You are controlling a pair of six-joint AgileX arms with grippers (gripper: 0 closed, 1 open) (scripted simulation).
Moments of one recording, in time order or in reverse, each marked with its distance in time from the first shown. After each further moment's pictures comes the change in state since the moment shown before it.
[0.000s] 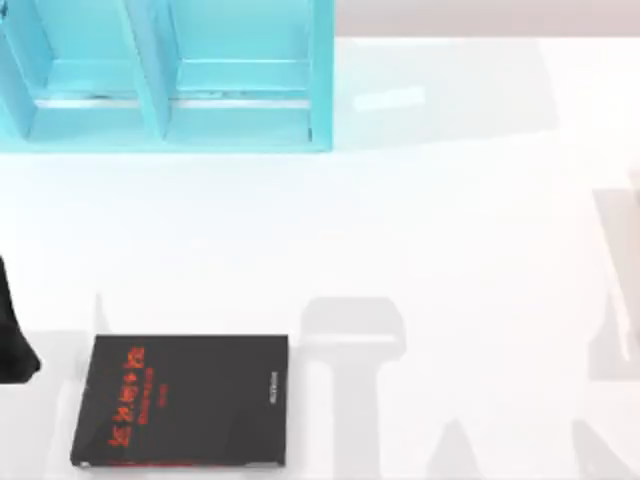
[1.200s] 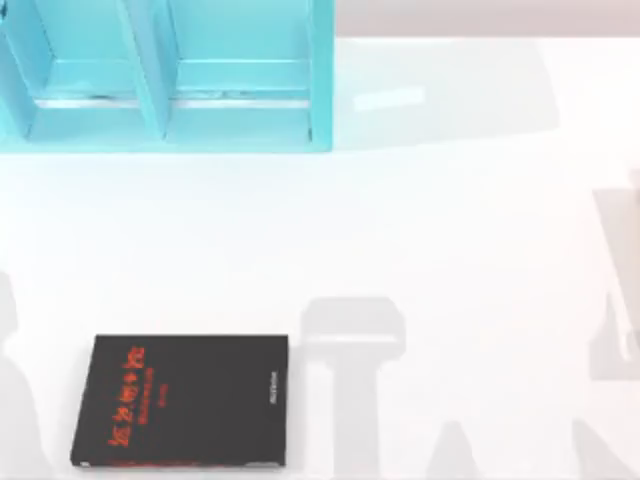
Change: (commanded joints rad) left arm 0.596 0.659 0.808 -0.735 -0.058 1.533; right arm 0.000 0.000 0.000 0.000 0.000 0.000
